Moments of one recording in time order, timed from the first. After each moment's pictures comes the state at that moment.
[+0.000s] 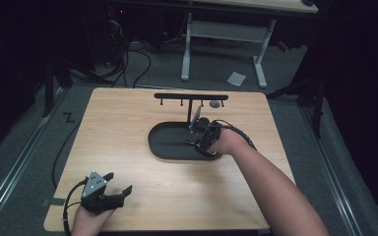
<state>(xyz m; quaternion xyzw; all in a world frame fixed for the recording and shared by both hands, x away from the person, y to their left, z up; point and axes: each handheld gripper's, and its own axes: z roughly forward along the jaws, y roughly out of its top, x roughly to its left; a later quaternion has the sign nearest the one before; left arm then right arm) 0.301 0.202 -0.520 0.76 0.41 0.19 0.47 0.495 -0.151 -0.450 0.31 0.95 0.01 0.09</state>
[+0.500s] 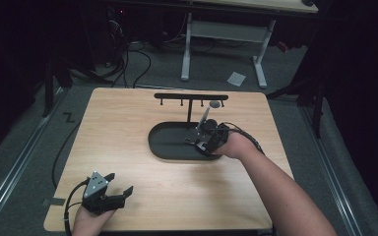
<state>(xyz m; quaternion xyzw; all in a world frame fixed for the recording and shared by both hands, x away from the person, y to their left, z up) 0.300 0.200 -0.522 0.77 0.40 0.18 0.46 0.478 -0.171 -0.442 0.32 0.94 0.03 0.10</state>
